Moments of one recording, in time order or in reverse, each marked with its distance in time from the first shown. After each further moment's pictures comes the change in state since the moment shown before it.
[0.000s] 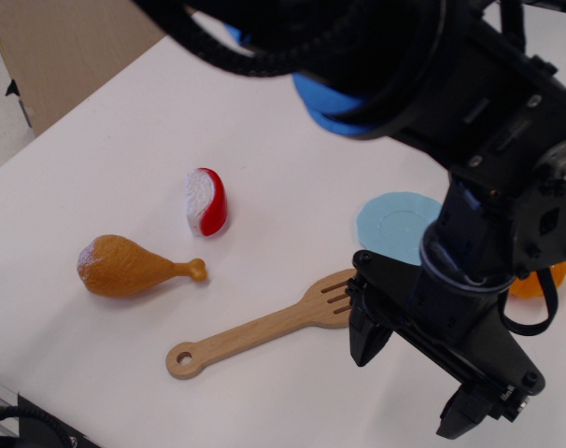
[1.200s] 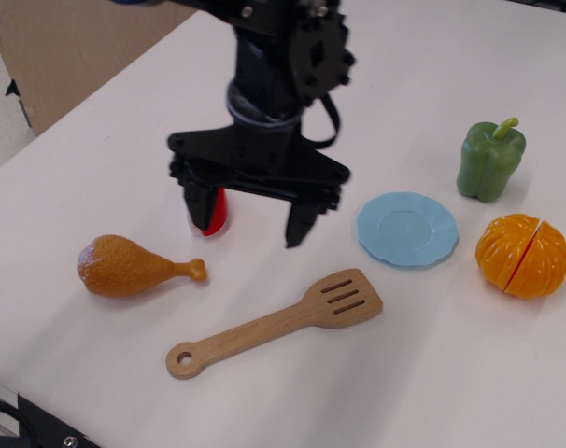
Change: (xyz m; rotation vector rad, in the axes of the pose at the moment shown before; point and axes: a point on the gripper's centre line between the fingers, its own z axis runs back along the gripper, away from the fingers) arm 0.012 0.154 0.009 0.159 -0.116 0.665
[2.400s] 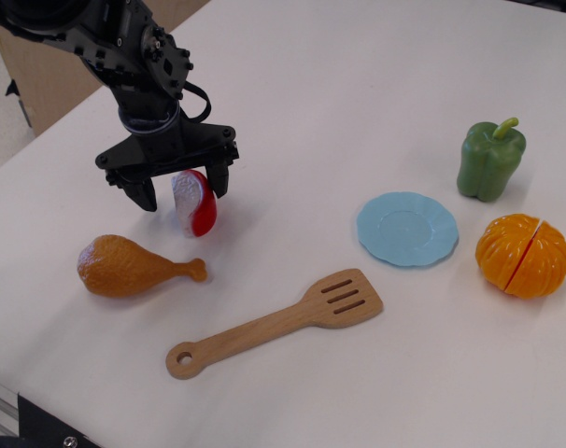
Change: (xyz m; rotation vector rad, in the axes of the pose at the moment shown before) arm 0.068 0.052 -0.082 -0.182 -0.123 0.326
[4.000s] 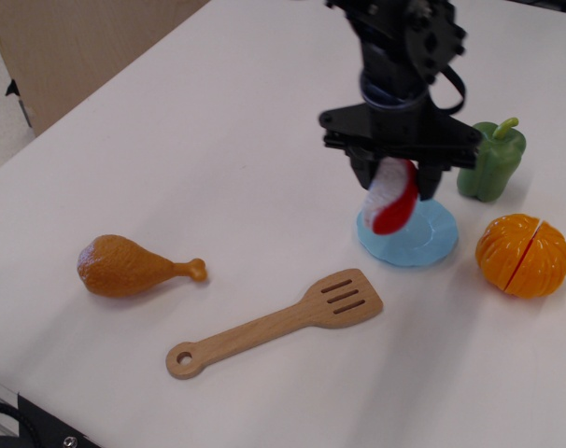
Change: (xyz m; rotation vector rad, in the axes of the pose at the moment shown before) arm -0.061 -0.165 0.046 -0.152 0.002 -0.509
